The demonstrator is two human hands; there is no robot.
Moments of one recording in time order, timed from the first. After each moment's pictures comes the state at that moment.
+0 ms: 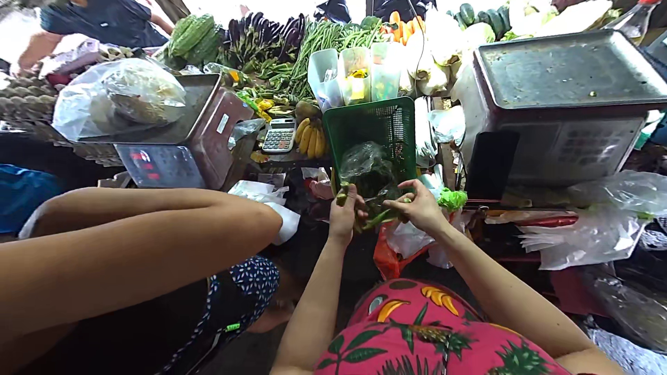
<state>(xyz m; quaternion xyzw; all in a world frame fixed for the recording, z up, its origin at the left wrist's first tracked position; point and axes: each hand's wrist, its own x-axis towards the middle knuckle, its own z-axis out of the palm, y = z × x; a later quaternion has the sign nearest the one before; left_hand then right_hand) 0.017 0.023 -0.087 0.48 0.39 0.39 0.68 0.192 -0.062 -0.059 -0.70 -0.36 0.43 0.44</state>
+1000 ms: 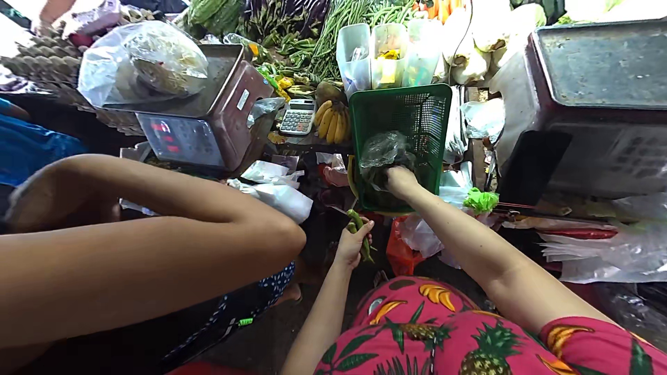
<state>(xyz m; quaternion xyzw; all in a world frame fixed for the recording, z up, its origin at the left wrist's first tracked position) -0.042 -0.014 -0.161 0.34 0.47 0.32 0.75 0.176 0.062 -0.133 -0.76 -0.60 0.24 0.05</state>
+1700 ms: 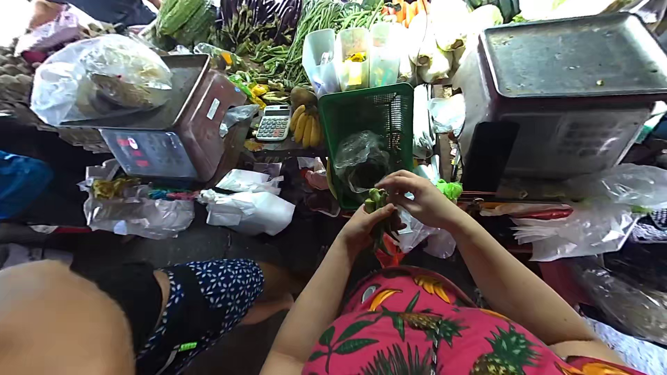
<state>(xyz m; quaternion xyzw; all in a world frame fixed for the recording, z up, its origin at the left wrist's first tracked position) 0.031 -0.019 -0.085 0.38 0.19 0.20 0.88 0.216 -0.078 -0.038 -0.53 -0.67 0.30 0.42</state>
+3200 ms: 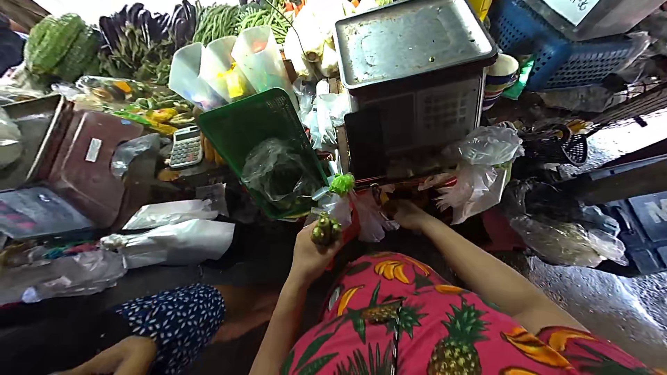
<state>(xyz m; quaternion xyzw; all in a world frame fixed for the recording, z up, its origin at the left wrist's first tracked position) 0.093 -0.124 -0.079 0.80 0.36 0.21 0.43 0.366 -0.221 -0.174 -0.72 -0.49 0.45 0.20</state>
